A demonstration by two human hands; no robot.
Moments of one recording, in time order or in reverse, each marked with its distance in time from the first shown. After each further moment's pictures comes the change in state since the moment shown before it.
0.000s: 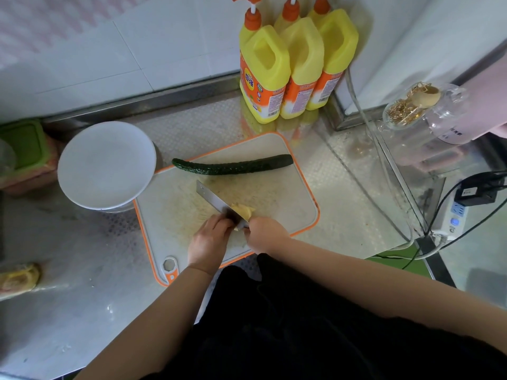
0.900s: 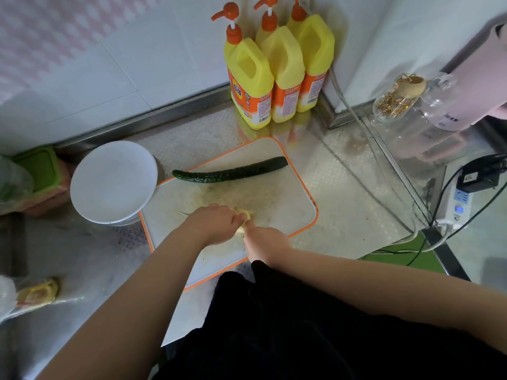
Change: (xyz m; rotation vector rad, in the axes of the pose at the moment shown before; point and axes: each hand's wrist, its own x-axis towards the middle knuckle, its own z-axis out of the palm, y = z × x) left_hand 0.094 0.068 -0.081 0.395 -1.003 -0.074; right_hand -0.031 0.003 0.005 -0.178 0.123 -0.115
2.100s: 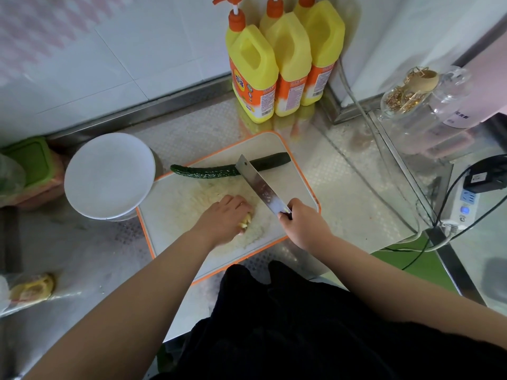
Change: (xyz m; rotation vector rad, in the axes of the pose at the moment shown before) left_hand 0.047 -0.019 0.055 0.075 0.362 0.276; right_hand 0.000 0.068 -0.026 0.348 0.155 0.228
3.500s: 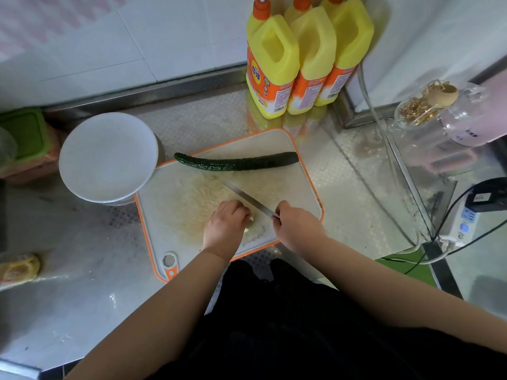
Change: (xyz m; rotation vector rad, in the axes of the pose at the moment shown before) left_hand -0.014 0.031 0.042 -0.307 0.659 -0.252; right_hand 0.008 -0.017 0.008 -0.303 -0.073 -0.145
